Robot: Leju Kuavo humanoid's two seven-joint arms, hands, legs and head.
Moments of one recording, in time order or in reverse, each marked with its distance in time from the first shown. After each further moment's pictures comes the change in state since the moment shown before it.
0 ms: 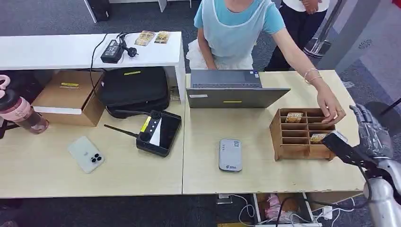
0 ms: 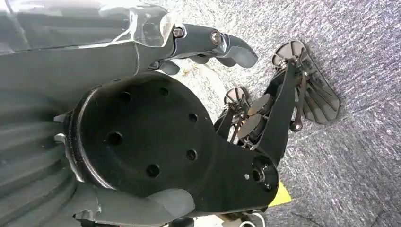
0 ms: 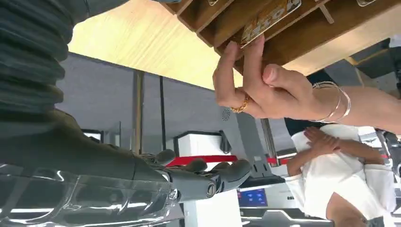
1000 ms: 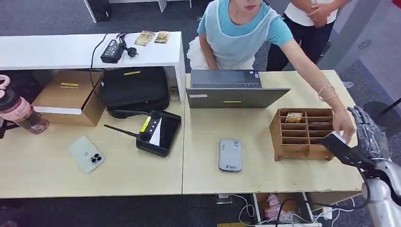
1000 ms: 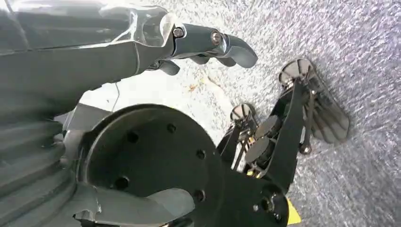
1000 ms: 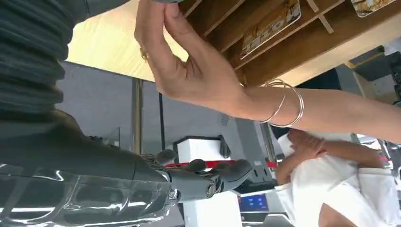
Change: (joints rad) left arm 0.041 0.022 -0.009 0.001 -0.040 -0.007 0.023; right arm 0.002 -0.009 0.031 0.037 -0.040 -0.038 0.000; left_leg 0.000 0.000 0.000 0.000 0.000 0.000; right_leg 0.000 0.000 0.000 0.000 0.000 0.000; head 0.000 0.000
